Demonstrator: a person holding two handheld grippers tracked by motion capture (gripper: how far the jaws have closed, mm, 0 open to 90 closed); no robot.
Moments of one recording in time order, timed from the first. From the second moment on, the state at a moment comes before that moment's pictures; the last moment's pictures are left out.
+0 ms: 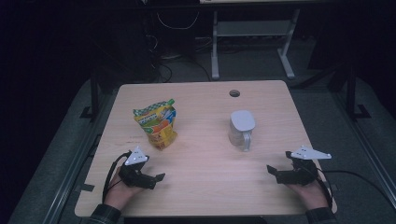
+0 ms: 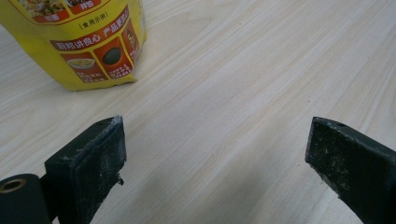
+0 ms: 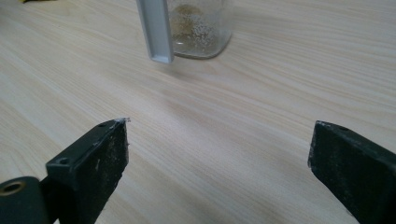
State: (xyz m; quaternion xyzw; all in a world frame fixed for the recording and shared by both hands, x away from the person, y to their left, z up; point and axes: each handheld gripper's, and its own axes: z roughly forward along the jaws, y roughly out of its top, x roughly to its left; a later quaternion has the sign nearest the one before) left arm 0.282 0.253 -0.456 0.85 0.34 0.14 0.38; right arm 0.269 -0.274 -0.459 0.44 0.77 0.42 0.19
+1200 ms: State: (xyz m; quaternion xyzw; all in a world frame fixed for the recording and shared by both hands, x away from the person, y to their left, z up) left arm 0.271 0.257 -0.456 0.84 0.35 0.13 0.39; right arm 0.287 -0.239 -0.437 0.43 0.78 0.43 0.16
